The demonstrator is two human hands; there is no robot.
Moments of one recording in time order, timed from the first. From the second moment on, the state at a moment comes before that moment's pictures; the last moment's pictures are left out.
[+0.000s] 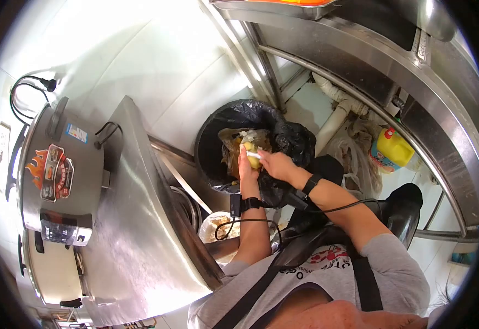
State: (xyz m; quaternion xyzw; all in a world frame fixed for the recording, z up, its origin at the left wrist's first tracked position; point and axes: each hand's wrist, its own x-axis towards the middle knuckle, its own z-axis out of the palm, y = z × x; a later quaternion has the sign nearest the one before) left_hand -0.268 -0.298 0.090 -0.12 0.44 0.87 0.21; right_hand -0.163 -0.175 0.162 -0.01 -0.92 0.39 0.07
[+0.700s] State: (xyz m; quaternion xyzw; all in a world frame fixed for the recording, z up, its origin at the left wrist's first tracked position) left_hand -0.274 -0.321 0.086 -0.16 0.32 0.92 0.19; right_hand -0.148 -0.192 0.156 0.06 -0.96 0.29 -0.01
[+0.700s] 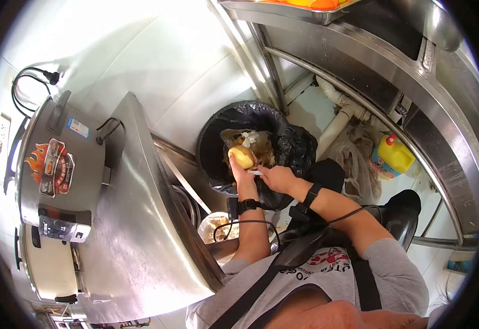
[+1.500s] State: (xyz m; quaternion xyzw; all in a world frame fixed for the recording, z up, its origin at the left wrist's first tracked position) left_hand -0.279 -0.310 0.077 -0.11 0.46 0.86 0.18; right_hand -0.179 -0.170 0.164 -0.03 -0.91 0.41 0.03
